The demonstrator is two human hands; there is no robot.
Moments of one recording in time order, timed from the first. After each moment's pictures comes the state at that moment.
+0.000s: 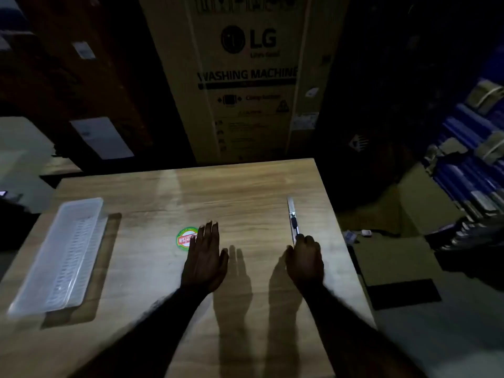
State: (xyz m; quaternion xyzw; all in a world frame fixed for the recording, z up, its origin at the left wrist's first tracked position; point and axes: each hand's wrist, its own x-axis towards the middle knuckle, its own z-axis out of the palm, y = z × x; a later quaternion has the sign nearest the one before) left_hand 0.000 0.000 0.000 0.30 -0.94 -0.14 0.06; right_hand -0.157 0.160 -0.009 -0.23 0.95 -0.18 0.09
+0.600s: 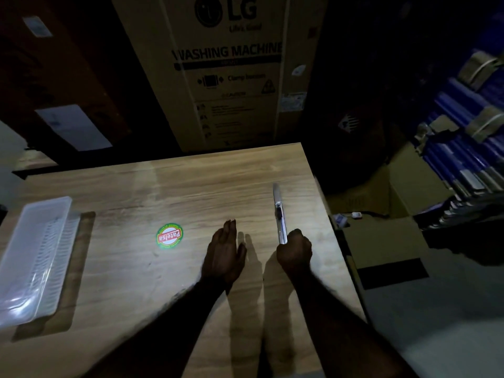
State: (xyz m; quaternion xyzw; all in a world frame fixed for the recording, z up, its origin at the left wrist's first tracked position) left_hand -0.066 0.042 -0.007 0.31 -0.91 -0.26 0.01; right_hand -0.182 0.157 -0.028 -0.04 0.93 -0.31 0.19
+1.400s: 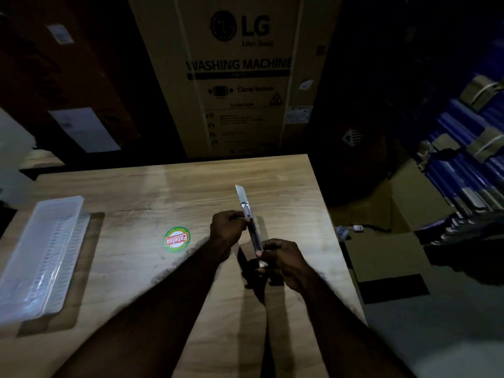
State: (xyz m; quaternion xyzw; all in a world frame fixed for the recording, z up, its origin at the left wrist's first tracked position) left_hand -0.110 0.001 0.030 0.49 -0.61 -0.61 0.12; right_hand -0.167 0.146 0.011 0.01 0.69 -0.53 0.49
